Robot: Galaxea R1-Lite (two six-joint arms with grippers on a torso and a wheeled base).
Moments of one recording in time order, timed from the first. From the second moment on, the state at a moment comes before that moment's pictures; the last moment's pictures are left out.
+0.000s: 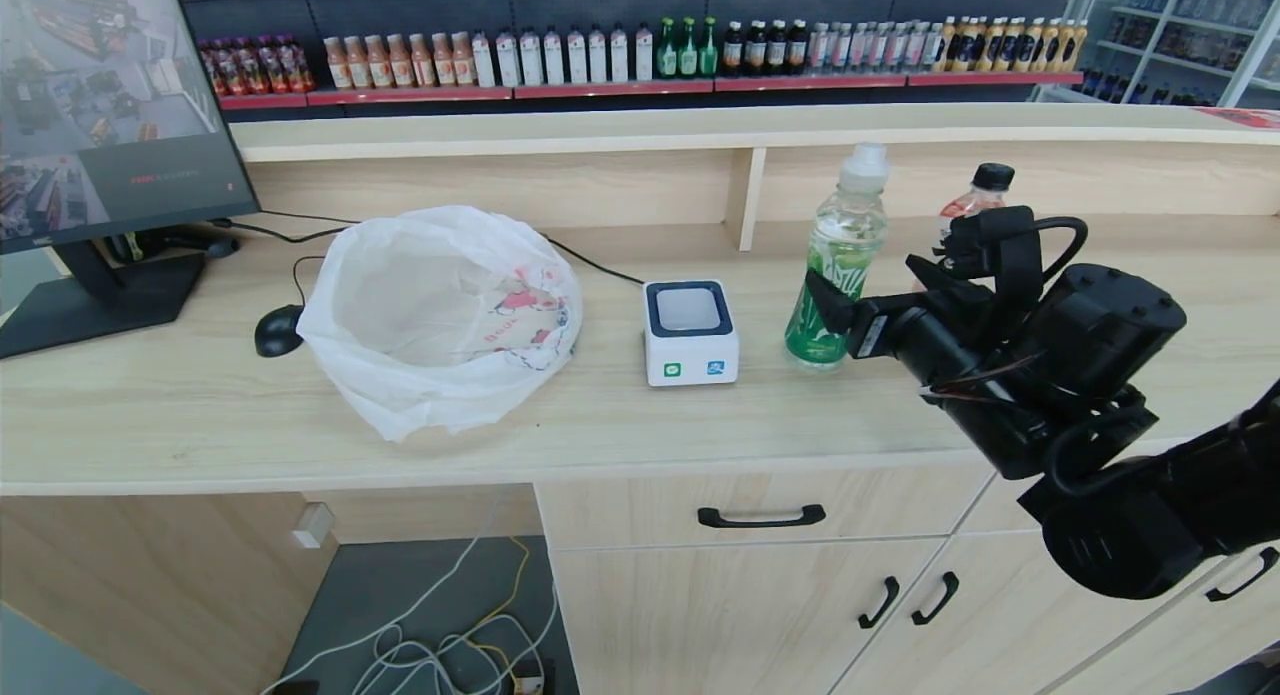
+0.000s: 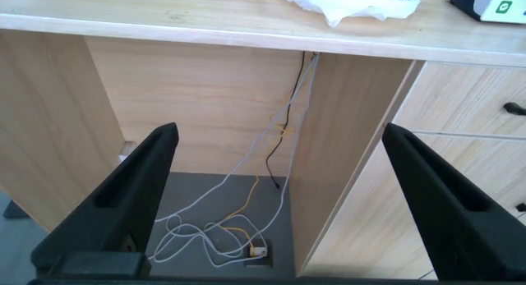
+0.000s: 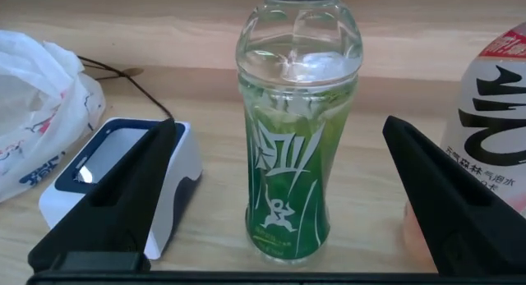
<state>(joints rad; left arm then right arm) 0.00 0.00 0.00 0.00 0.00 -0.01 0.41 1.91 -0.79 -1.37 -0.19 -0.08</state>
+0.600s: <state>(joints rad) 0.00 0.00 0.00 0.00 0.00 -0.01 0.36 2.01 -0.91 -1.36 -0.24 -0.06</state>
